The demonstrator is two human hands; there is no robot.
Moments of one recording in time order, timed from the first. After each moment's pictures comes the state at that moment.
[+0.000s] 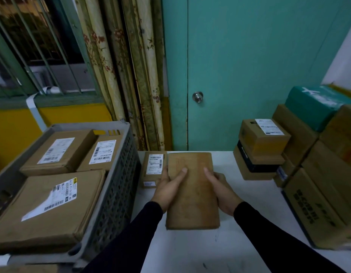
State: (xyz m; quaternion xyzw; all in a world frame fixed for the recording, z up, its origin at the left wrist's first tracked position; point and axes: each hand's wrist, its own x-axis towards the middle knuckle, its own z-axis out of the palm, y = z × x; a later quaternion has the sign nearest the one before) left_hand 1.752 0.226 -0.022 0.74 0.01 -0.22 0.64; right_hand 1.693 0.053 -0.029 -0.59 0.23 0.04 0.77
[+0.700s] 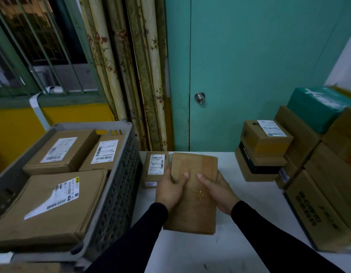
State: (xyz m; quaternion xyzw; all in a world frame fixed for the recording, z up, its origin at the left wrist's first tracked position) left_hand 1.739 0.222 -0.007 0.79 -0.05 -0.13 0.59; right_hand 1.695 0.067 -0.021 -0.61 0.20 -0.02 0.76
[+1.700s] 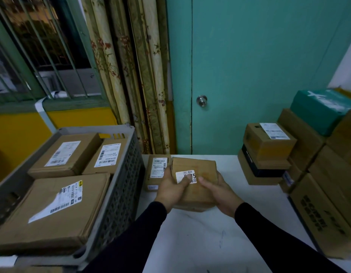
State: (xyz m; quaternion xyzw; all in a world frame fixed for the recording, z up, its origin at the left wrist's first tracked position) left_hand 1.749 0.221 0.000 0.76 -0.05 -0.14 0.63; right_hand 1.702 0.063 -0.026 -0.60 0.21 0.00 0.77
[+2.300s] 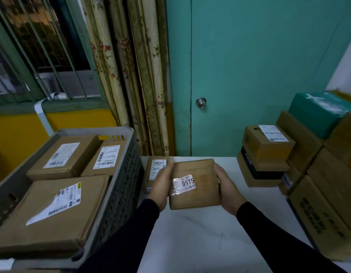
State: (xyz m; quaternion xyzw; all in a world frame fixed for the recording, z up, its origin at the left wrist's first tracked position) left_hand 1.761 0.228 0.016 0.64 0.05 -0.22 0.74; right_hand 1.706 0.053 -0.010 -0.55 0.21 -0.02 0.81
